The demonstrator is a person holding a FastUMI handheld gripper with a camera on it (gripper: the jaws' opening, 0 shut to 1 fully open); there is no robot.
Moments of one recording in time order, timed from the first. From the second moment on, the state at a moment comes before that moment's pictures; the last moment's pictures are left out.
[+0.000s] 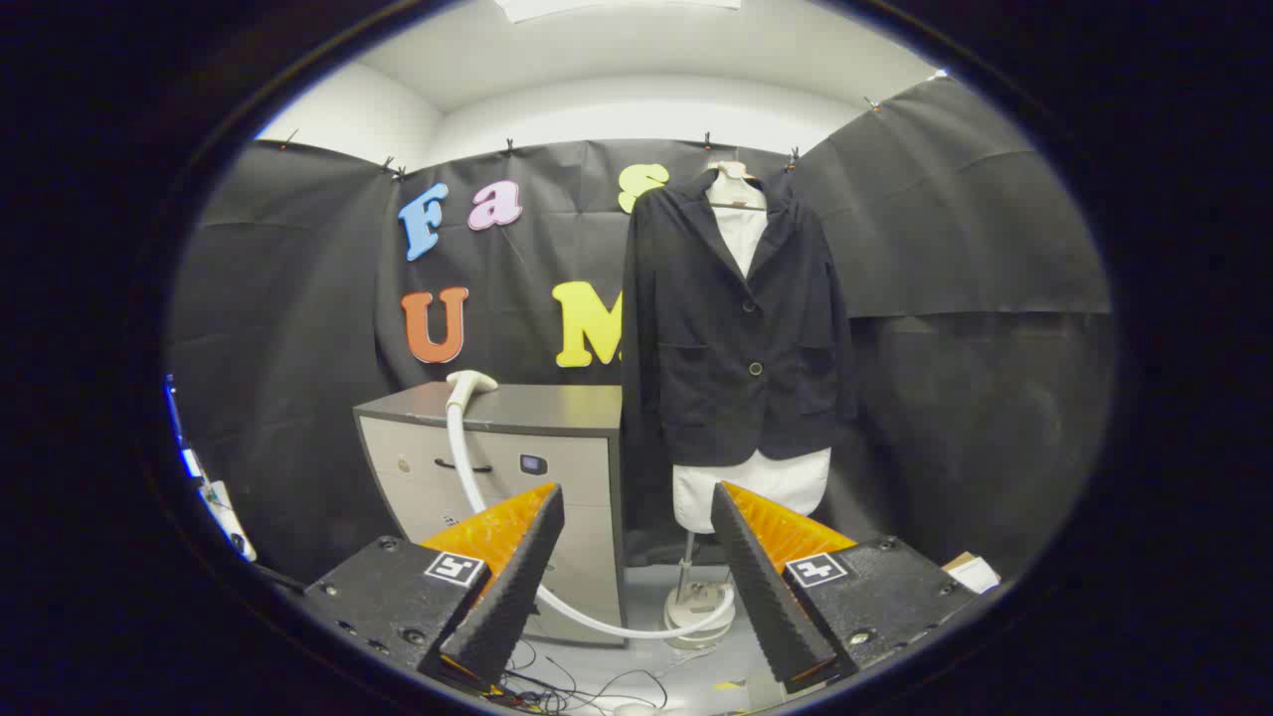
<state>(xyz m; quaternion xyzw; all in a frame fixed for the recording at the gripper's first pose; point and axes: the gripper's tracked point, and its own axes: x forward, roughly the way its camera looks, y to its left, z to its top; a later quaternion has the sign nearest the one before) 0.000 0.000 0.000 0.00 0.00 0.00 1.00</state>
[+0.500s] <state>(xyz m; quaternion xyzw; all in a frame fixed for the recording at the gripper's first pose) 0.001 -0.005 0.005 0.00 0.00 -0.02 1.00</state>
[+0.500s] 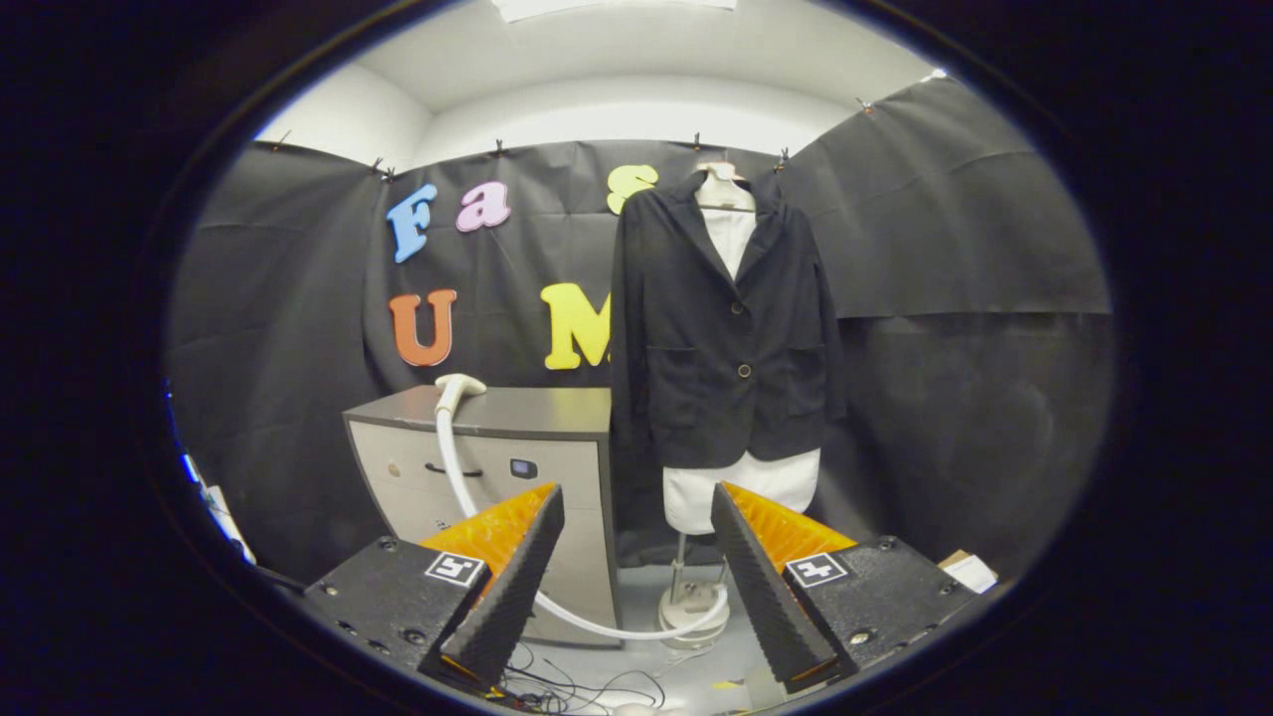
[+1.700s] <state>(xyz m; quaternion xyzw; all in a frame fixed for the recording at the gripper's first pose) 0.223 0.202 0.055 -0.04 0.09 0.15 0.98</state>
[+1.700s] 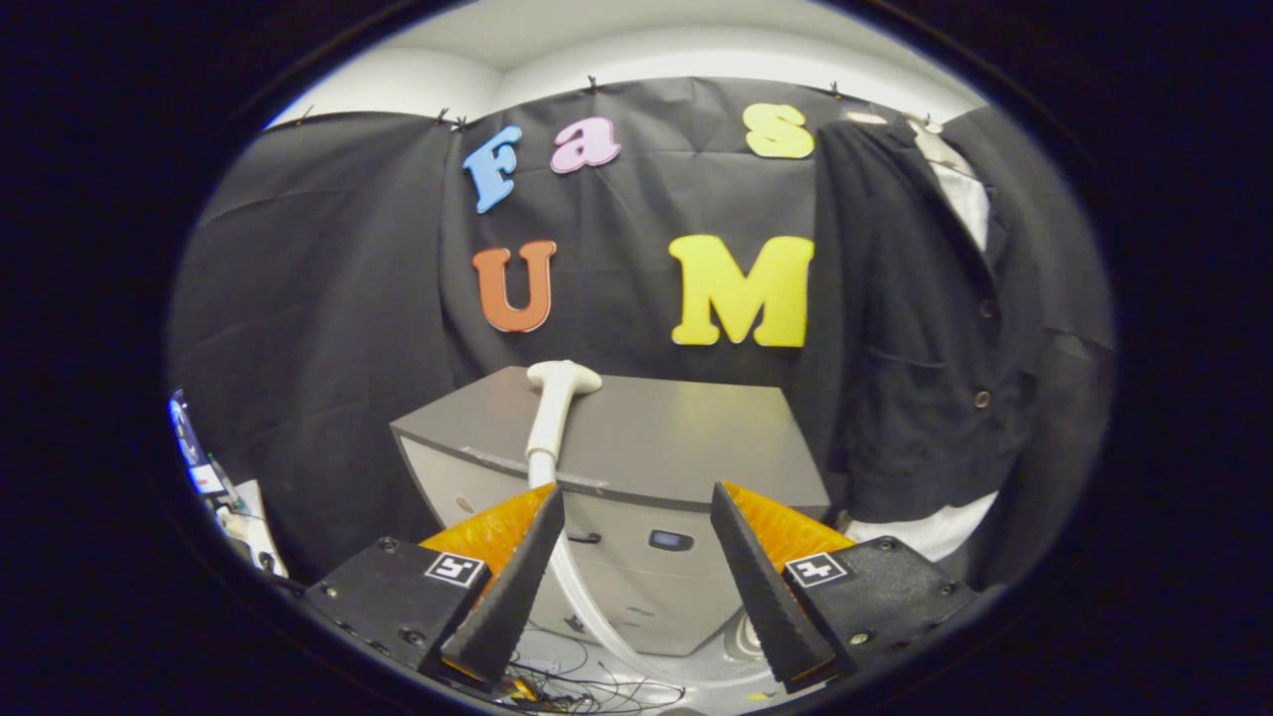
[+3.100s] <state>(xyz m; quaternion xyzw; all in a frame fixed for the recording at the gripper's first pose) 0.388 0.338 0.021 -0.04 0.21 0.21 0.95</state>
